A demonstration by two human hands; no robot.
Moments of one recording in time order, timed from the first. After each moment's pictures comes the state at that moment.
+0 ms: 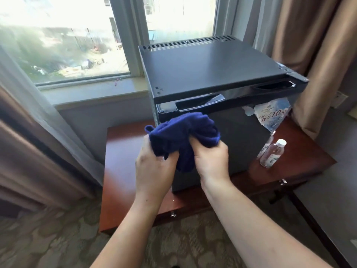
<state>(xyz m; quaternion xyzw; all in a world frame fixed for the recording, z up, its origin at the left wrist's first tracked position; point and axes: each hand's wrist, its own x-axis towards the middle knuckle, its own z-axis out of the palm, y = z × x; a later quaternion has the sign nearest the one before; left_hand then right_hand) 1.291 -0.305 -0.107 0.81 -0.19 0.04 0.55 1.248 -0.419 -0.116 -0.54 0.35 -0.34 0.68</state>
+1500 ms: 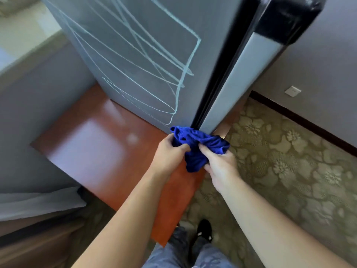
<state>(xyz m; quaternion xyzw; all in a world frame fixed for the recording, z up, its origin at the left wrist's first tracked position) 1.500 -0.288 -0.314 0.65 -0.29 -0.57 0.40 1.358 -0.298 -0.323 -0.17 0.66 -0.40 0.61</state>
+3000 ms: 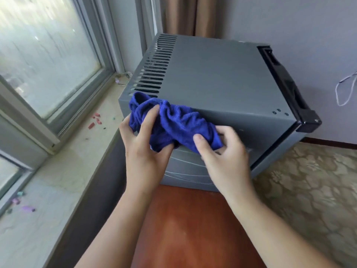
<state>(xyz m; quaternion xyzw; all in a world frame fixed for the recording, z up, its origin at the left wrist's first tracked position) 1.771 -0.383 -0.104 0.48 -0.67 -0.15 0.55 1.616 -0.327 -0.073 -0.45 0.68 -0.53 0.22</state>
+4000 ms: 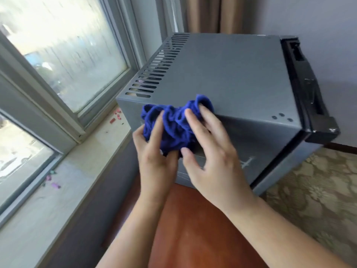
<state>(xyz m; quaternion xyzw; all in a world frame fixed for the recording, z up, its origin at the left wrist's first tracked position) 1.714 -0.361 -0.113 0.54 -0.60 -0.16 0.57 1.580 -0.335 -0.078 -0.73 0.47 -0.49 0.09</state>
